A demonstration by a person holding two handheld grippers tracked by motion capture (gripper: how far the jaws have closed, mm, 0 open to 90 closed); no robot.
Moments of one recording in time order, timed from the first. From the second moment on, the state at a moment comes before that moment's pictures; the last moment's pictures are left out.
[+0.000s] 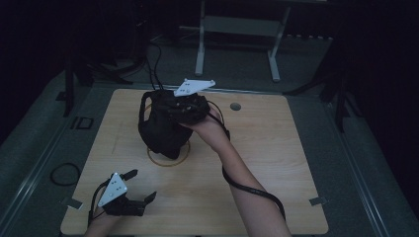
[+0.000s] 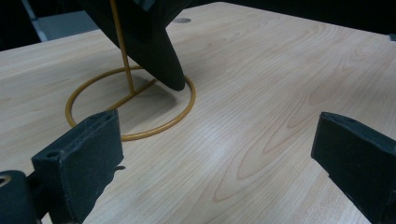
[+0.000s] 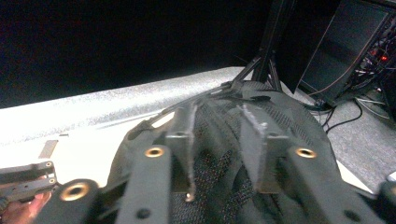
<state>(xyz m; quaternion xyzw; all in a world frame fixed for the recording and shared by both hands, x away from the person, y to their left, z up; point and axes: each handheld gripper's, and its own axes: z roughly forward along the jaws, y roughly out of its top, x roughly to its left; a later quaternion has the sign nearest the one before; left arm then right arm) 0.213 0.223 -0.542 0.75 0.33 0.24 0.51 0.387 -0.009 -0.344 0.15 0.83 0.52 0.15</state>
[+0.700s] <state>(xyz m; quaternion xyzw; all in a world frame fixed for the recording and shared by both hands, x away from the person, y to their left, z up) 0.211 0.222 -0.544 0.75 0.34 0.24 0.51 0.373 -0.042 -0.357 0.15 0.83 0.53 0.11</state>
